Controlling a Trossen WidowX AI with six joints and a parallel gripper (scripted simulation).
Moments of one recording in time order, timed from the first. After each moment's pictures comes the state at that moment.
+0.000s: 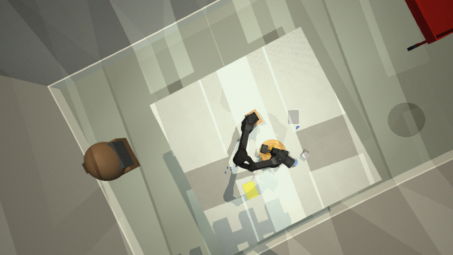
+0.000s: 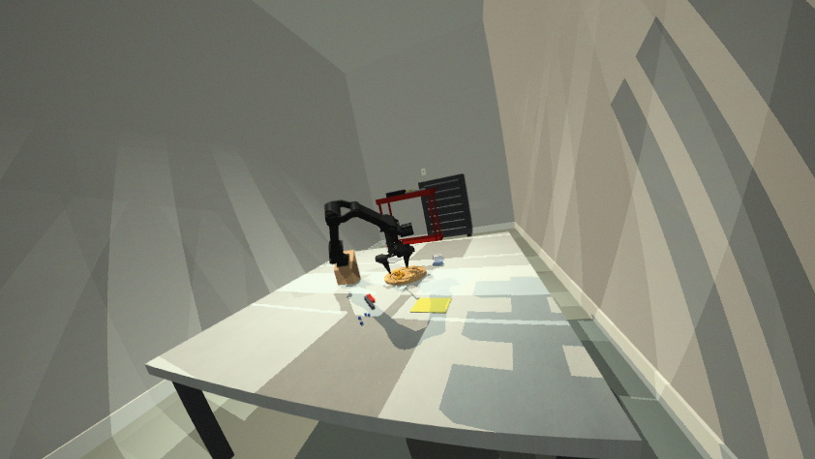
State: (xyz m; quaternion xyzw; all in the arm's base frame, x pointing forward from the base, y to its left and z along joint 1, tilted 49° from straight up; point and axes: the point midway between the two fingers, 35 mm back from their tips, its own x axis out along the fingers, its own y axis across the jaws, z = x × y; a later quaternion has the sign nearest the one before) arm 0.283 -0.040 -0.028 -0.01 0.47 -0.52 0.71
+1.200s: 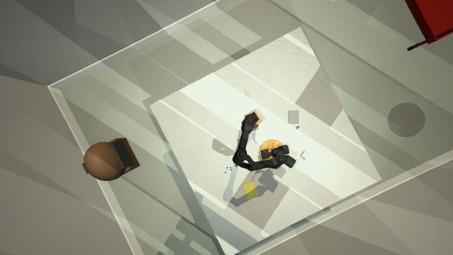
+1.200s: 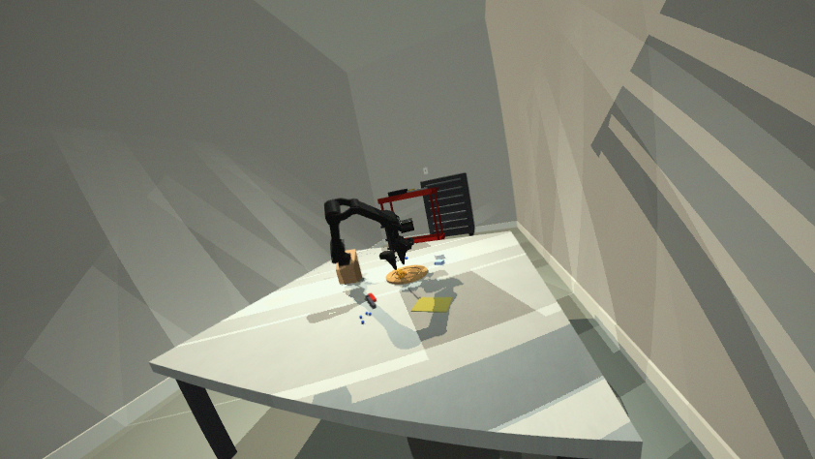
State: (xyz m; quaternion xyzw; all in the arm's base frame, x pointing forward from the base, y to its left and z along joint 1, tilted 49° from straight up) arm 0.283 -0.028 -0.018 -0.18 0.58 -0.39 0.69
